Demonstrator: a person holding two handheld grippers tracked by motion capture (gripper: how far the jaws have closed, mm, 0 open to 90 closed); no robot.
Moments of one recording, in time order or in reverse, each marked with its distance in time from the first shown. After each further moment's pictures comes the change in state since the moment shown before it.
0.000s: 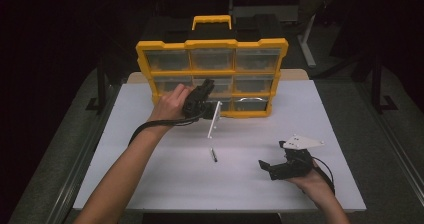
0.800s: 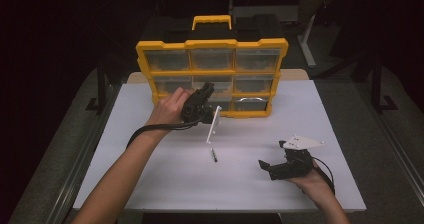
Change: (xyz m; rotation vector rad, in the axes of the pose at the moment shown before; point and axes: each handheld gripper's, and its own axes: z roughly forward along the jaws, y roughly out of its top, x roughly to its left) left arm -0.002 0.003 -0.012 -0.024 0.009 -0.010; right arm 0.000 0.000 0.000 -0.009 -0.005 -0.009
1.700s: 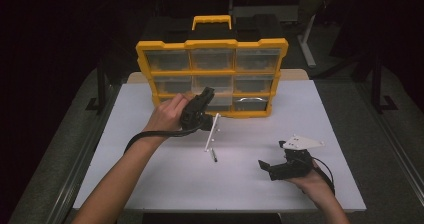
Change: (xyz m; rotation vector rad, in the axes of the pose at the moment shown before) left arm -0.002 0.005 -0.018 -0.025 0.007 0.007; right arm 0.001 0.000 0.000 0.004 -0.003 -0.001
